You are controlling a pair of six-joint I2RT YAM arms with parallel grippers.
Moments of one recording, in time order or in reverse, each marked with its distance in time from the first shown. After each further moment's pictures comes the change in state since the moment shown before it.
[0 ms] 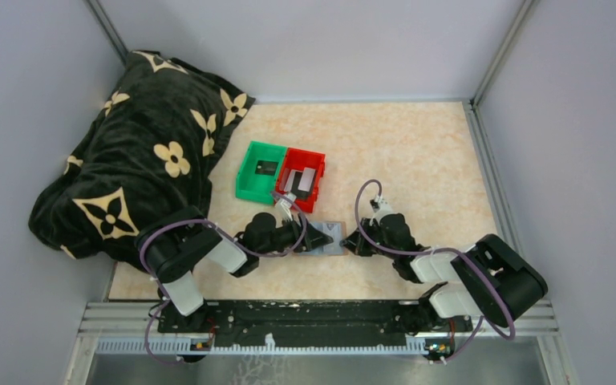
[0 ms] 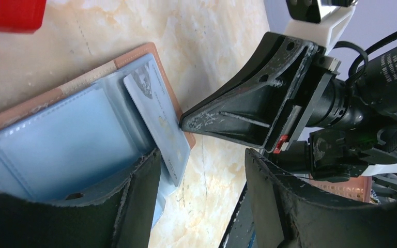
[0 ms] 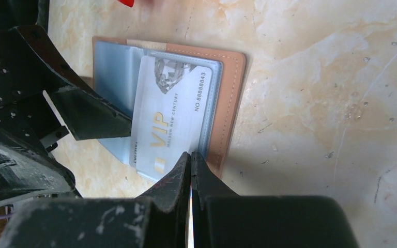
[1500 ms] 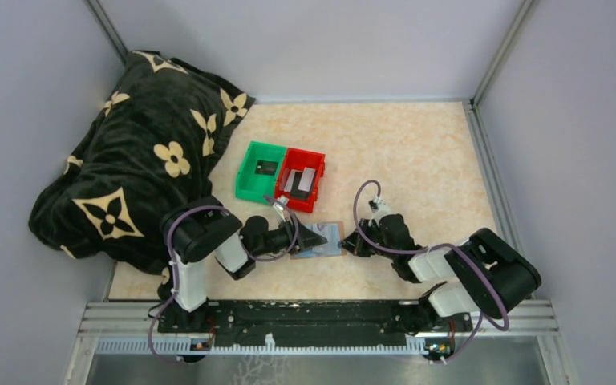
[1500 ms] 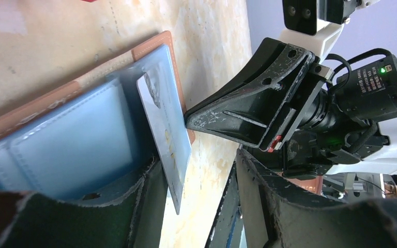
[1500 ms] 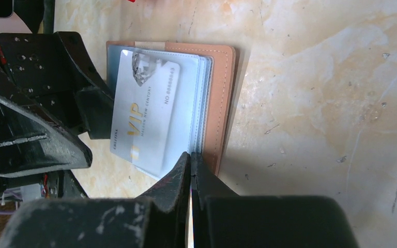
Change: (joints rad) left arm 0.076 0.208 -0.031 0.290 0.113 -0.165; right arm -0.002 0.055 -0.006 0.063 -0.022 0.019
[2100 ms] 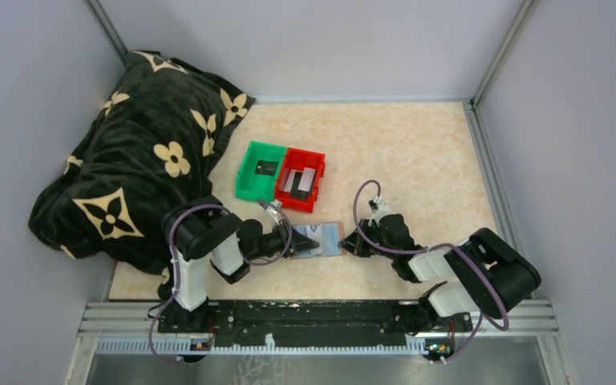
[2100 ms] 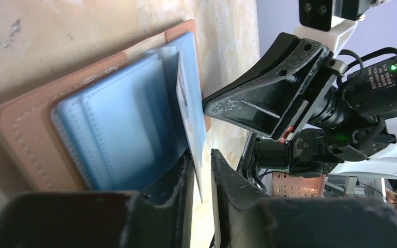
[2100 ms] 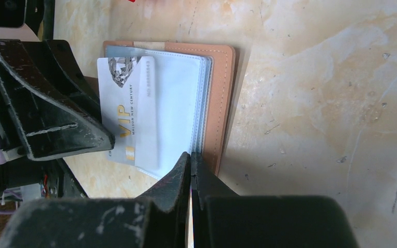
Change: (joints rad) left arm 0.034 0.011 -0.067 0.059 0.008 -0.013; right arm 0.000 0.002 0.000 0.002 0.000 0.000
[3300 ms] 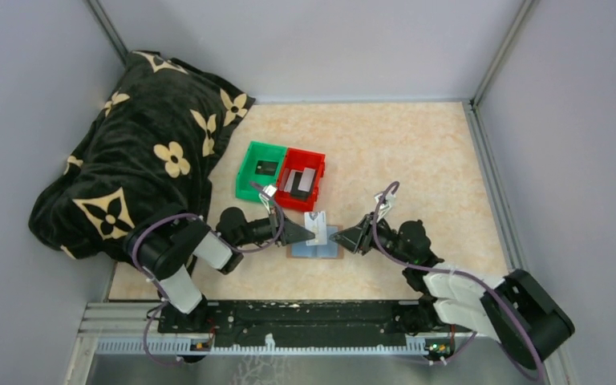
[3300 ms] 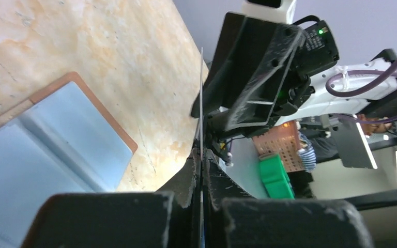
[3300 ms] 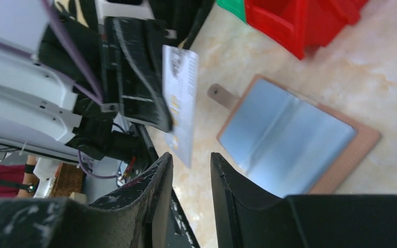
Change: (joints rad) left arm 0.126 -0.296 0.001 -0.052 0.305 0.110; right arm 0.000 -0.281 -0.077 0.195 -0.173 0.079
